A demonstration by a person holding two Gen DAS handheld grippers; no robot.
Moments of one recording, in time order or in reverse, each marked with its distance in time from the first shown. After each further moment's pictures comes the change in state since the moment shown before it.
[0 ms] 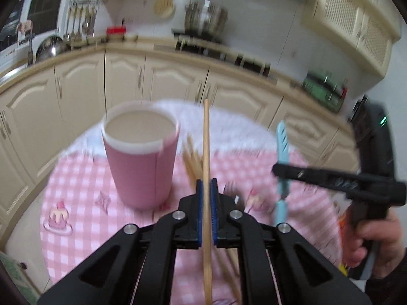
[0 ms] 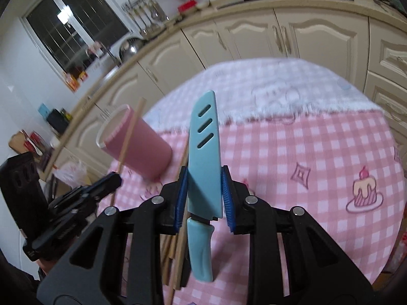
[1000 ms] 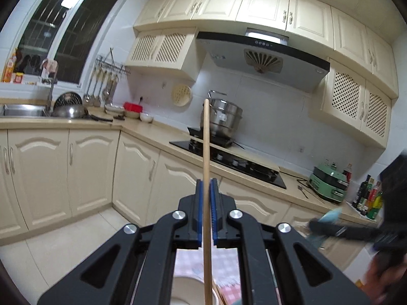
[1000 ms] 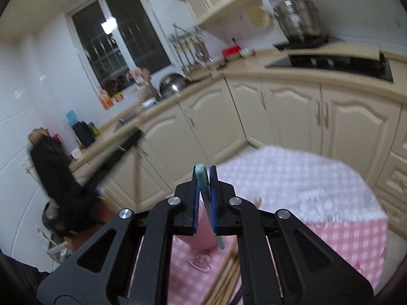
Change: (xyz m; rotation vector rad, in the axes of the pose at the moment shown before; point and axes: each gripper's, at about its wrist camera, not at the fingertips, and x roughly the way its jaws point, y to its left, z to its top) left arm -0.025 0.041 0.123 -0.077 -0.496 0.036; right arm -0.050 0.100 0.100 -0.213 -0.227 0.139
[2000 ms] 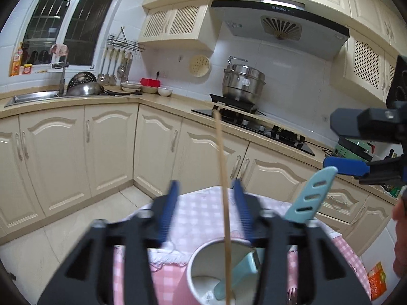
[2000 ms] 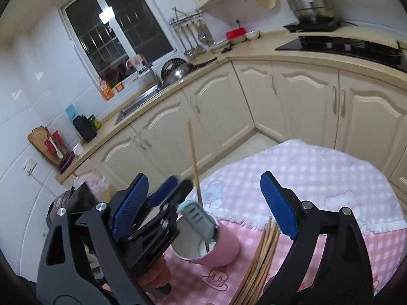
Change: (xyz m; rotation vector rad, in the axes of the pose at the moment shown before) left arm 0.030 0.041 -0.067 0.039 0.147 0.120; right arm 0.078 -0.001 0.002 0.069 0.127 0.001
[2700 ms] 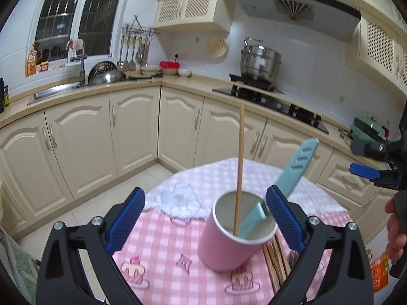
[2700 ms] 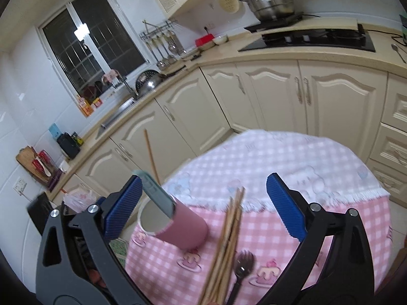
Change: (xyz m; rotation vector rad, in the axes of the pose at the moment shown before) left arm -0.064 0.000 0.003 0.024 0.164 0.129; right arm -0.046 -0.048 -0.037 0.105 -0.016 -0.130
